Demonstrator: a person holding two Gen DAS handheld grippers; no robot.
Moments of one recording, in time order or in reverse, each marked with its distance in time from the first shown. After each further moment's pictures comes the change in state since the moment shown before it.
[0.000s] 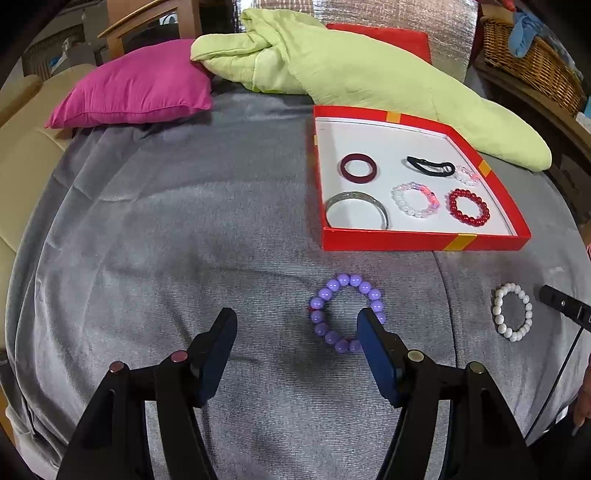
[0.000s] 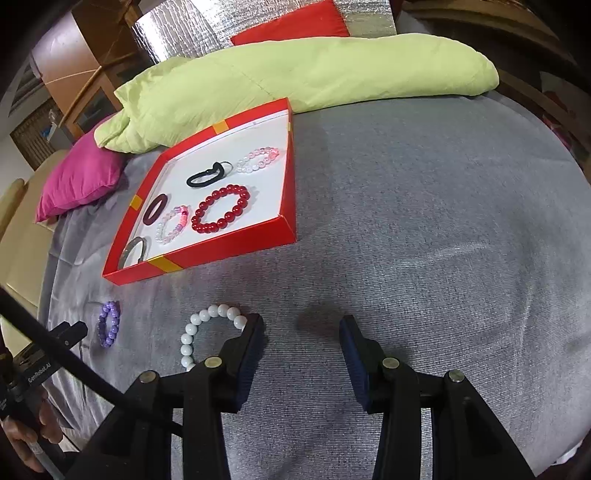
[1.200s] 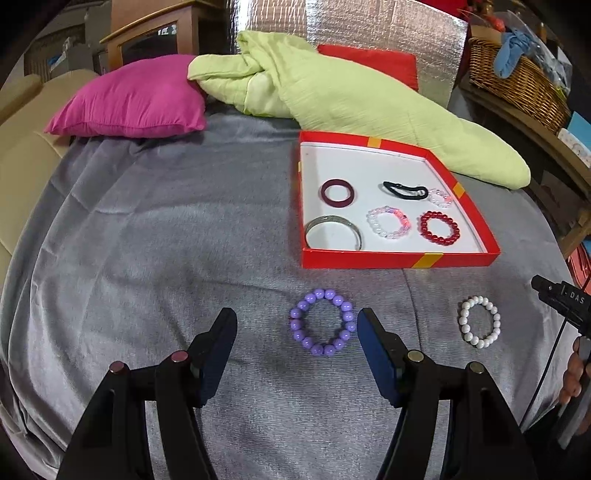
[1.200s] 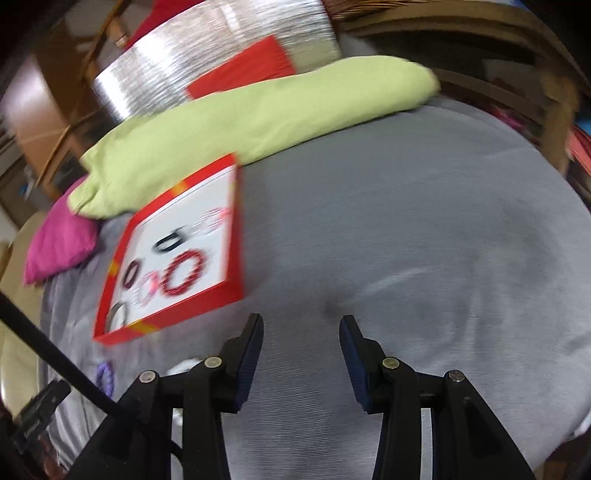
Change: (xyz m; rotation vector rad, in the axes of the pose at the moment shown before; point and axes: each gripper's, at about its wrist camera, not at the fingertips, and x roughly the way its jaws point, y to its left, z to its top) left arm -0.029 0.000 0.001 -0.023 -0.073 -0.073; right arm -0.028 -0.055 0.011 0.222 -0.145 -0.106
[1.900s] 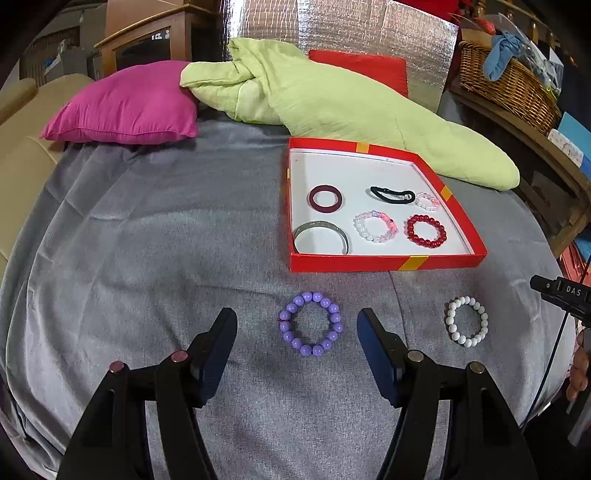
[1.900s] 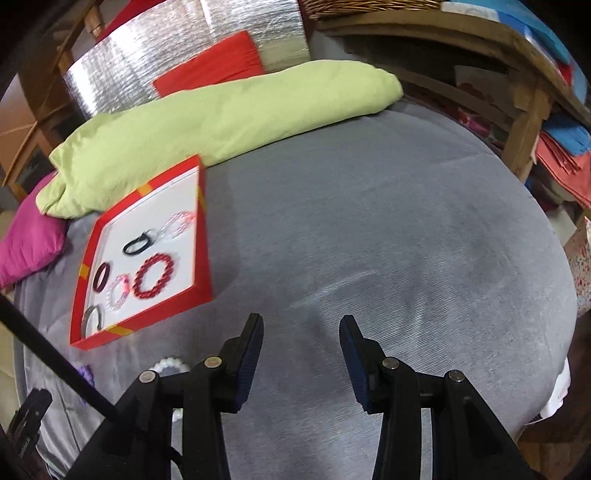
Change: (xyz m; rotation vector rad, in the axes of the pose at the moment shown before) left arm -0.006 -0.004 0.001 0.011 -0.015 -0.027; right arm -0.017 0.030 0.004 -0.068 0.050 -0.132
